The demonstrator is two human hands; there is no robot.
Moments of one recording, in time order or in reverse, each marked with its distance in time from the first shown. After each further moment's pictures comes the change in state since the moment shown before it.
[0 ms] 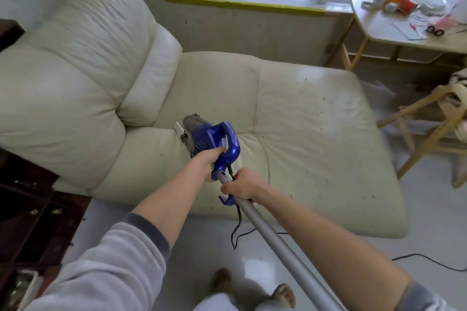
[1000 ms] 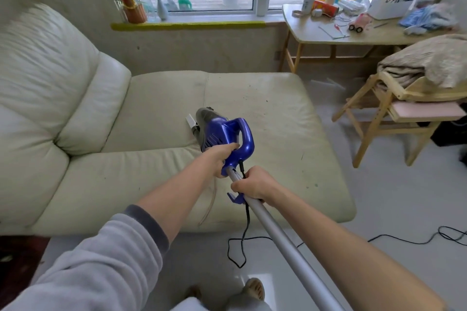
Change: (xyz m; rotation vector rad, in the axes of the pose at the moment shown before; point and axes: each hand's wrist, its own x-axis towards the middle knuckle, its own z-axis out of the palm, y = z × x) left_hand -0.068 -0.028 0.240 0.264 -0.087 0.174; right_hand -0.080 0.182 -0.130 0.264 0.174 0.044
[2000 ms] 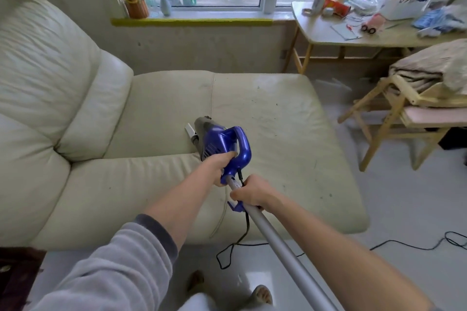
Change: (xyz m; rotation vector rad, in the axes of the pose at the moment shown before) left_hand 0.058 0.023 -0.062 -0.011 -0.035 -0.108; right_hand 0.057 -0.057 0.035 -0.053 -0.051 0.076
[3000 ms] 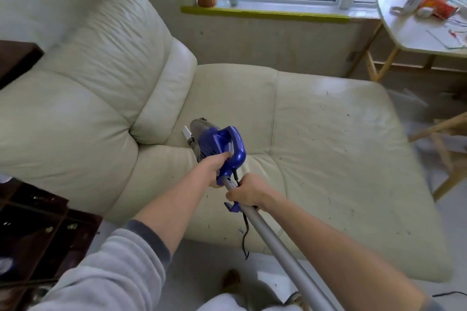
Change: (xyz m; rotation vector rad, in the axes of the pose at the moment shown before) left_hand 0.040 0.003 -0.215 -0.214 0.119 -0.073; right_hand 0.052 -0.157 0.123 -0.218 -0.155 -0.143
